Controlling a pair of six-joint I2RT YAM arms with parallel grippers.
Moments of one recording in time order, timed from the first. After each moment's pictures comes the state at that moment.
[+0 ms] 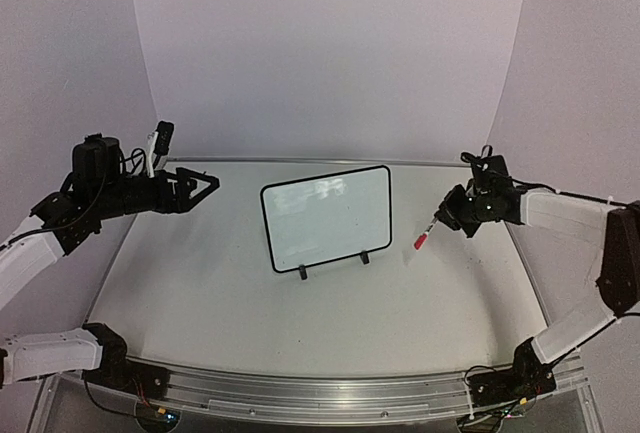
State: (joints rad) left arm -0.44 0.88 0.86 -0.28 0.45 -0.38; right arm 0.26 1.48 0.94 -0.28 -0.16 0.97
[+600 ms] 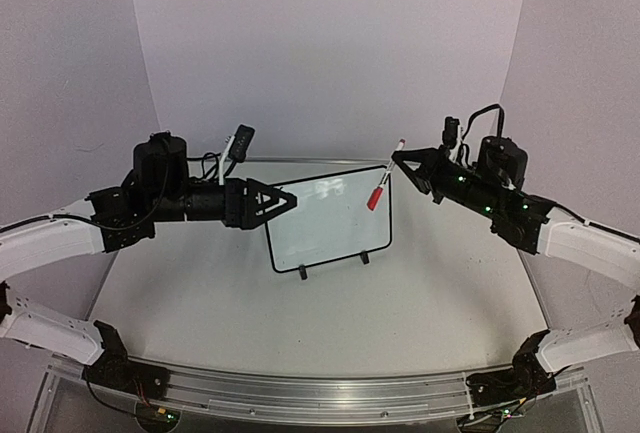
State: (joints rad) left arm -0.87 1.17 0.94 0.05 0.44 -0.55; right arm 0.65 1.20 0.89 0.26 -0.15 0.95
